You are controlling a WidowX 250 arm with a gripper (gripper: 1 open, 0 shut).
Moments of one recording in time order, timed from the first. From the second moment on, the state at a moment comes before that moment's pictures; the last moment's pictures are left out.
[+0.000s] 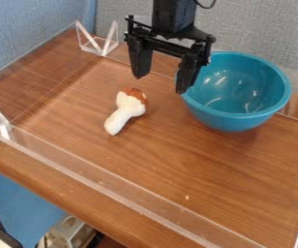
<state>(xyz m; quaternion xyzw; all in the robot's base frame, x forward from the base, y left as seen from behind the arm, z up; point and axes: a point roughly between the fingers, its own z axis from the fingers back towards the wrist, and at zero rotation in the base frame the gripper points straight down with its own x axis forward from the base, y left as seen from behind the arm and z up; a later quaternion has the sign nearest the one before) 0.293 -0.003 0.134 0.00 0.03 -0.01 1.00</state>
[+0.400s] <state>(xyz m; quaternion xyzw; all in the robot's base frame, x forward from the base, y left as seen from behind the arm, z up) 0.282 0.024 0.110 0.01 0.05 0.00 1.00</state>
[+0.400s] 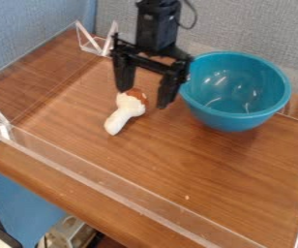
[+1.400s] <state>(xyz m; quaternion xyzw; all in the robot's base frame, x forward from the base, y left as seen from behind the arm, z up) 0.285 0.049 0.046 0.02 0.07 -0.02 1.00</state>
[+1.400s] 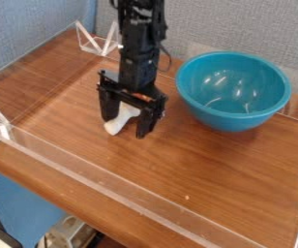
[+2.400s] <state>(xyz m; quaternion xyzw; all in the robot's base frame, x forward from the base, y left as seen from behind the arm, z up) 0.283 0.052 0.047 0.02 0.09 0.00 1.00</state>
